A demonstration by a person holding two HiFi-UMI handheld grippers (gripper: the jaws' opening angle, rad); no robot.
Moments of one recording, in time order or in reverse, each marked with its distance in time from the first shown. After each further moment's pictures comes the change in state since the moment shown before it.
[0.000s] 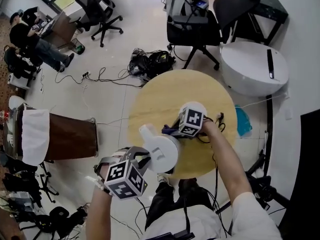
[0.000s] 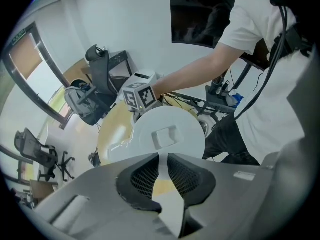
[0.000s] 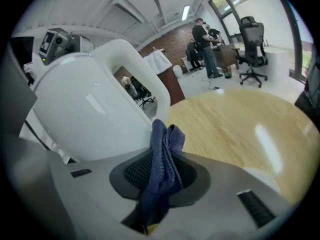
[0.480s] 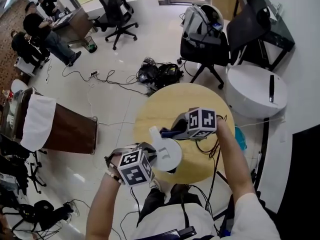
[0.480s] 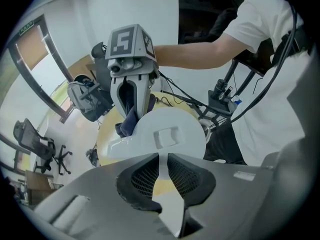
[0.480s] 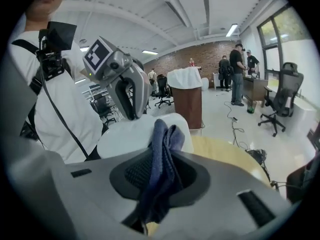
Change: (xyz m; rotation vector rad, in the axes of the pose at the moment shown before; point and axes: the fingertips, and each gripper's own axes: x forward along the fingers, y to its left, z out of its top) left arm 0.005 0.001 -0.002 -0.077 -0.013 -0.010; right arm -0.096 0.072 0.091 -0.414 -0.024 0.055
